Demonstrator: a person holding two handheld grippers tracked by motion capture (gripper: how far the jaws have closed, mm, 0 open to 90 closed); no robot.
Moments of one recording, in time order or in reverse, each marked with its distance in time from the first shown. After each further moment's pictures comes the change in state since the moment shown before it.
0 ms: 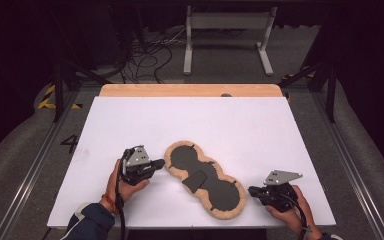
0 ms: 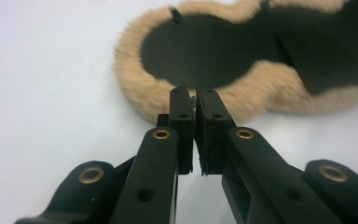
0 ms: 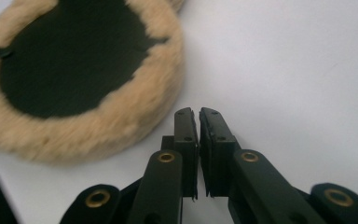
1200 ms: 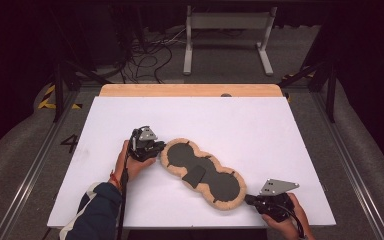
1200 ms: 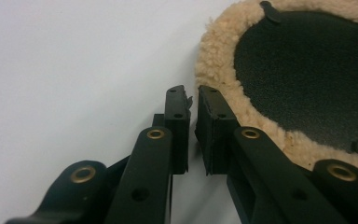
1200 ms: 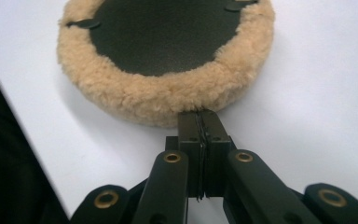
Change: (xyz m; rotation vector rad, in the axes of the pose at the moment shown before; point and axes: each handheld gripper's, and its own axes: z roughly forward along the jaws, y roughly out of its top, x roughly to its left) left arm 0.054 0.012 0.050 0.112 0.041 -0.076; right arm 0.020 -0.006 0.005 -0.025 0.014 -0.034
